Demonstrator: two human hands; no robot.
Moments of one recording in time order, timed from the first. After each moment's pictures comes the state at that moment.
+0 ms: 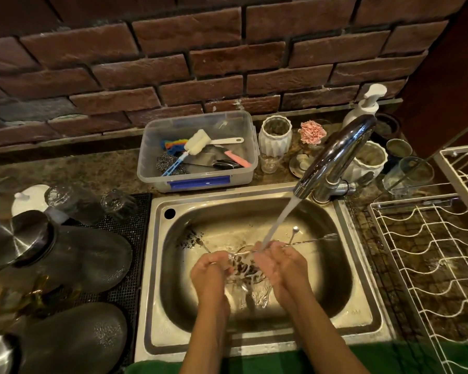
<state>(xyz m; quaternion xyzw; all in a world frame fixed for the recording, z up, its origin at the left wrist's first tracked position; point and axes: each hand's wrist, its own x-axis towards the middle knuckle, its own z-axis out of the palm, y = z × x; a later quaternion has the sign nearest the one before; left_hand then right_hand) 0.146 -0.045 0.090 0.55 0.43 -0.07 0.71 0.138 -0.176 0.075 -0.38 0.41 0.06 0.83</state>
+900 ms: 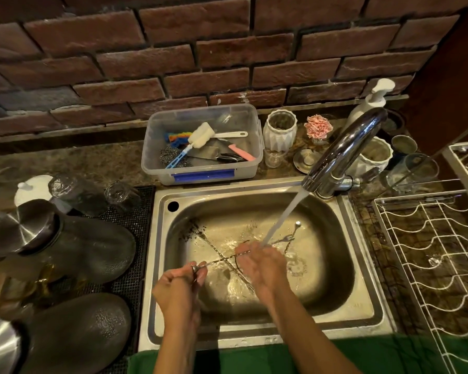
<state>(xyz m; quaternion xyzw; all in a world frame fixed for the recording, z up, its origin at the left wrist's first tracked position) 0.125 0.022 0.091 0.49 0.47 0.03 0.74 0.138 -0.136 0.069 -0.34 0.43 0.10 0.83</state>
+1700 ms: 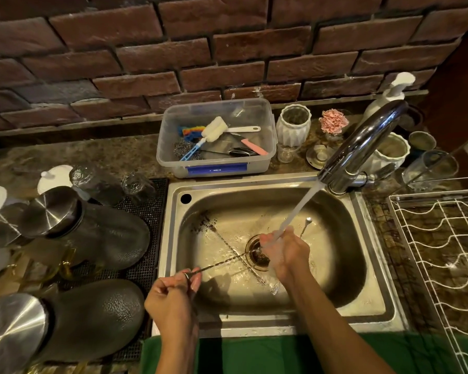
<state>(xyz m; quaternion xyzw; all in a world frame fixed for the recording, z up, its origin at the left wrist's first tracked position) 0.095 0.035 0.112 0.50 0.47 0.11 0.72 0.156 -0.152 0.068 -0.28 0.50 0.03 0.82</state>
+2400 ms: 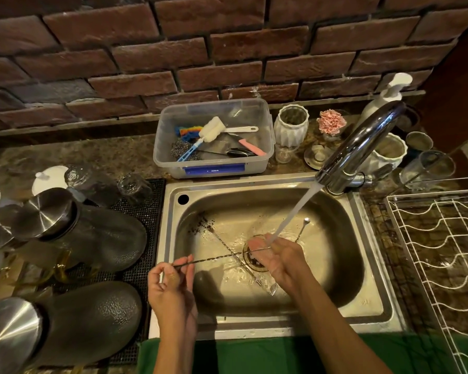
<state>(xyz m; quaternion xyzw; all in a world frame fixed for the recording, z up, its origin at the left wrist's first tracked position) 0.100 0.046 0.085 0.44 0.36 0.12 0.82 0.146 -0.157 0.064 -0.32 0.44 0.13 0.83</state>
